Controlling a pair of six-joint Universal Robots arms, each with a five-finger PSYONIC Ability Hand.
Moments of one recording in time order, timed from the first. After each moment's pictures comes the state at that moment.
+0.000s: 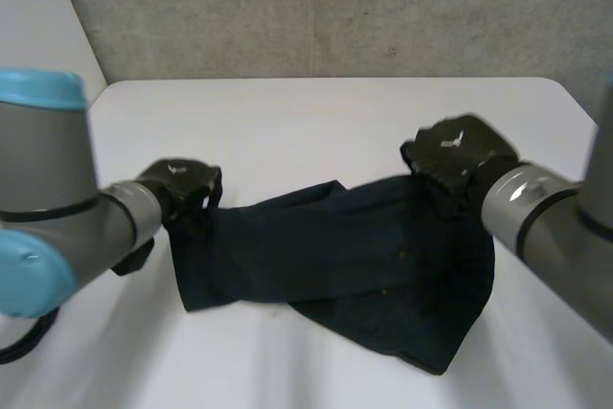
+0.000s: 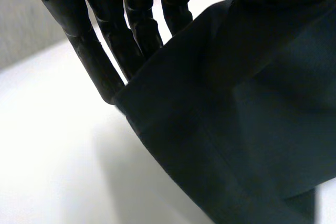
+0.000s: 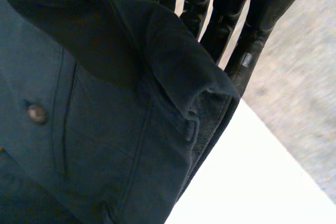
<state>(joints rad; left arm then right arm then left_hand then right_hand) 4.32 -1.94 -1.40 2.85 -1.48 3.35 2.08 -1.39 1.42 0.29 1.53 2.64 1.13 1.19 1.19 1.20 0.96 0.96 1.18 1.18 1.19 0.99</state>
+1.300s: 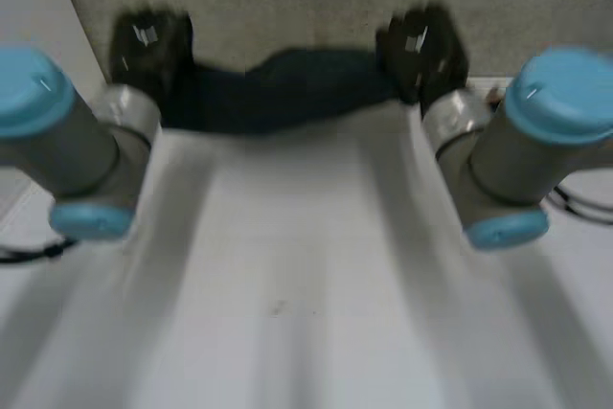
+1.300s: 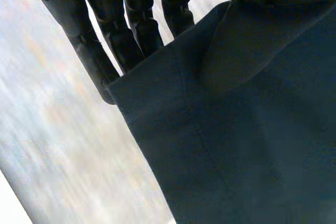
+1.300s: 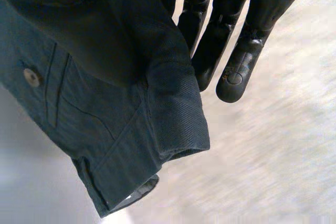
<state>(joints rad) 4.33 -2.02 -1.33 3.59 -1.60 3.39 2.09 -1.04 1.20 -0.41 1.55 2.49 1.13 1.20 1.19 1.20 0.96 0.96 1.18 1.18 1.19 0.99</state>
